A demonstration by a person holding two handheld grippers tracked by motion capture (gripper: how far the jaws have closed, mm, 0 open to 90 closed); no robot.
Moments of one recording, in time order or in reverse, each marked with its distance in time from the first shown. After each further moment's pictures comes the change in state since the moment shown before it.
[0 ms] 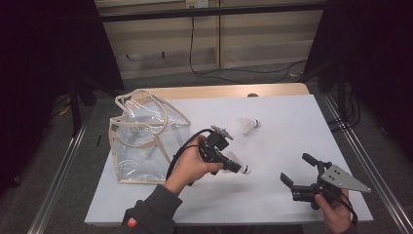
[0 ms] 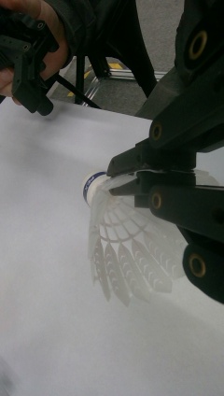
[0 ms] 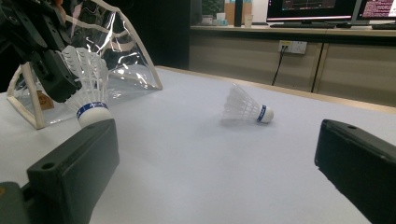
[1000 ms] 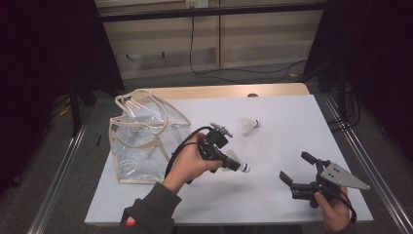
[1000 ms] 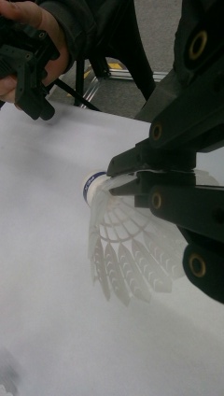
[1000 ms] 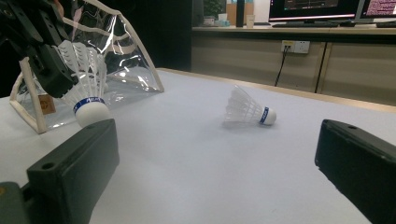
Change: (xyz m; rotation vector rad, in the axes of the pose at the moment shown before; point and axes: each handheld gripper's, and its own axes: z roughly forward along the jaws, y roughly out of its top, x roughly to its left) left arm -0.002 0.005 -0.007 0.009 0.006 0.004; right arm -0.002 0.001 0.004 -0.002 0.013 0.014
